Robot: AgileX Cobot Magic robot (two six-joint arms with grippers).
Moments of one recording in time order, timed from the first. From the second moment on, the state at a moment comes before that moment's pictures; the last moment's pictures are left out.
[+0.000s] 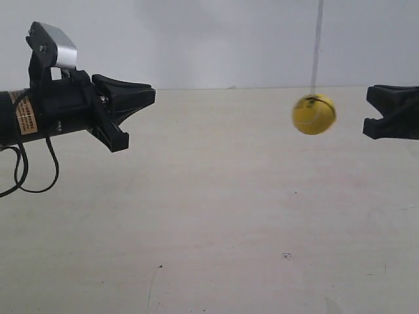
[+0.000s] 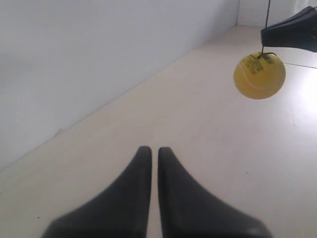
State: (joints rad) left arm -0.16 1.68 -0.76 1.01 -0.90 -0.53; right arm -0.14 1.60 -0.55 -0.72 -0.91 0.37
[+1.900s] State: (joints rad) left arm -0.30 1.87 -0.89 1.14 -0.95 -0.49; right arm 0.03 1.77 -0.62 -1.09 -1.09 0.40
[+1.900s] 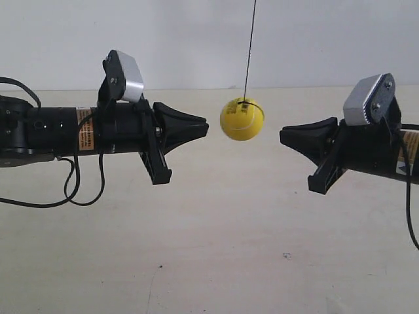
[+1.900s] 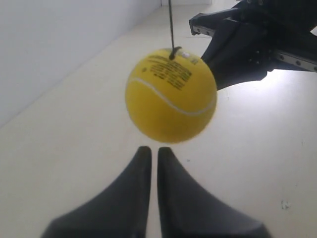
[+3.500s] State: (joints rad) left arm -0.31 1.87 -1.00 1.31 -1.01 -0.57; right arm 0.12 1.78 -0.74 -1.07 -1.01 0.39
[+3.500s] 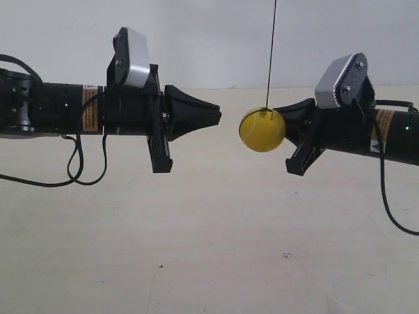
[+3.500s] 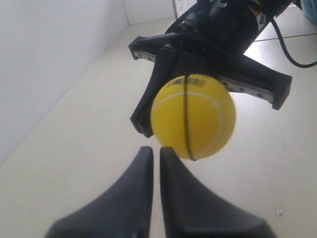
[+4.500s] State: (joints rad) left arm -0.37 1.88 -1.01 1.27 -0.82 -0.50; right arm 0.12 1.78 -0.74 -1.11 -1.03 0.40
